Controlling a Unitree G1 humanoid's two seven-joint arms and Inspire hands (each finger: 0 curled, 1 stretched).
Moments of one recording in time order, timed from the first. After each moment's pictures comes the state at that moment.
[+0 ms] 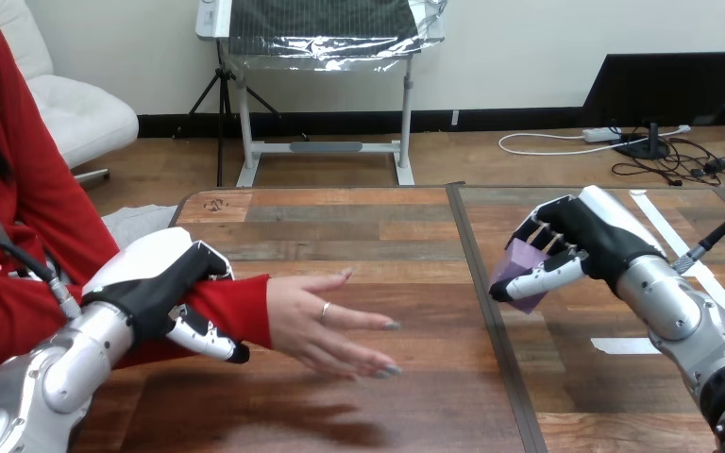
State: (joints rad) left arm -0.26 0.60 -0.19 0.30 0.52 -0.08 -0.26; right arm -0.79 -0.44 0.22 1.32 -0.39 -0.40 0.04
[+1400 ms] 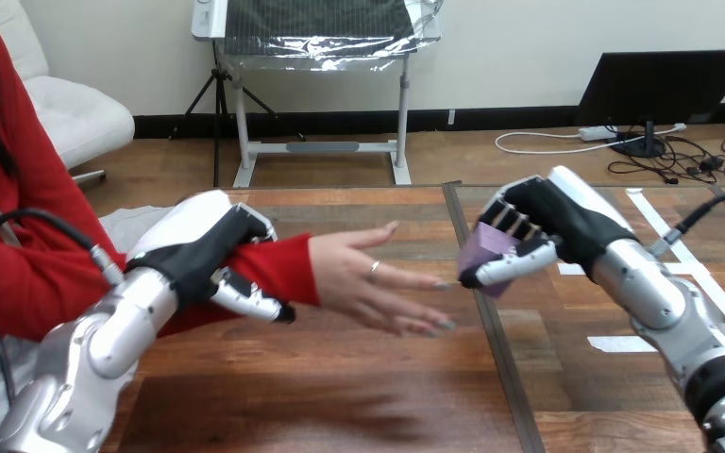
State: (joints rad) left arm -0.36 0.49 -0.19 0.30 0.52 -0.06 -0.26; right arm -0.79 -0.40 0.22 1.23 -0.34 -0.48 0.08
